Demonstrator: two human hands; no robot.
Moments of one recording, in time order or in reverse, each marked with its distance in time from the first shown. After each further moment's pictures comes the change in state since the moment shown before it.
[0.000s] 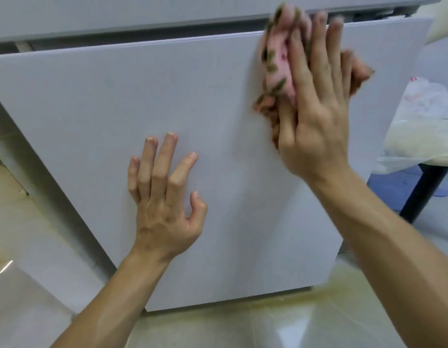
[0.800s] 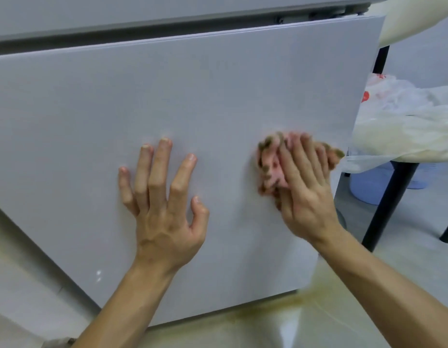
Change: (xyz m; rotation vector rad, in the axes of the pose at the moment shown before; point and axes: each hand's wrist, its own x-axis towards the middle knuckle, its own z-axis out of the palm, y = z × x) left_hand 0.008 0.044 0.033 0.037 0.004 -0.013; right_hand -0.122 0.066 -0.015 -0.023 -0.162 -0.075
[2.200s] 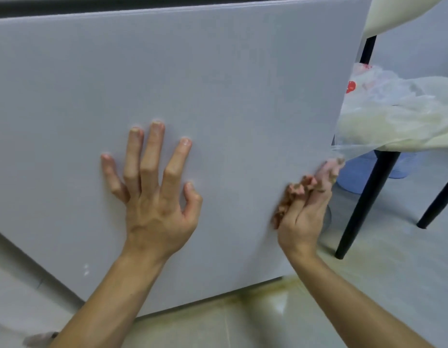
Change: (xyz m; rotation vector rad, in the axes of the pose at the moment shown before) left_hand 0.002 0.008 0.009 0.026 0.008 0.014; right_hand -0.072 -0.013 0.020 0.250 0.249 0.813
